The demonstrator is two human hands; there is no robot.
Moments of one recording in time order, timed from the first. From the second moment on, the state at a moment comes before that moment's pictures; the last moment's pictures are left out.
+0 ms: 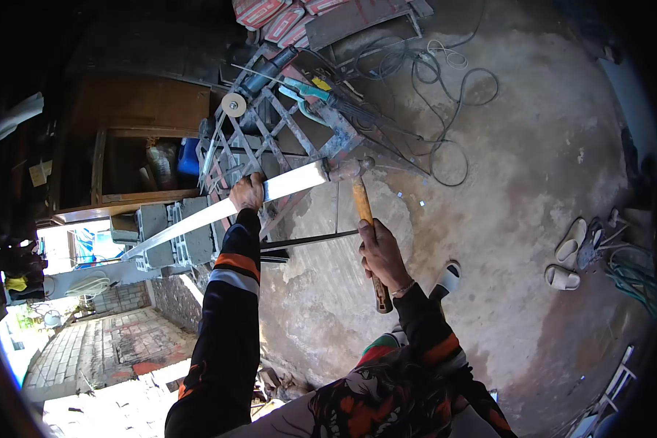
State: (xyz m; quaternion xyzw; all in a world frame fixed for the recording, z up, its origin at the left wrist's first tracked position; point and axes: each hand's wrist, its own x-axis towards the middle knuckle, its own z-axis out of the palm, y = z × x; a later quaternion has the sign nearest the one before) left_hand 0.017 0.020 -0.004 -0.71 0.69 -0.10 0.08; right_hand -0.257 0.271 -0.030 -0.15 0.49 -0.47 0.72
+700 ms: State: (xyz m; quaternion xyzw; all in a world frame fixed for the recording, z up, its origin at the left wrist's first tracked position) left_hand 0.036 0.042 -0.009 -0.65 0.75 -0.07 0.13; right_hand -0.266 0.287 -0.036 -0.04 0.47 -0.51 0.72
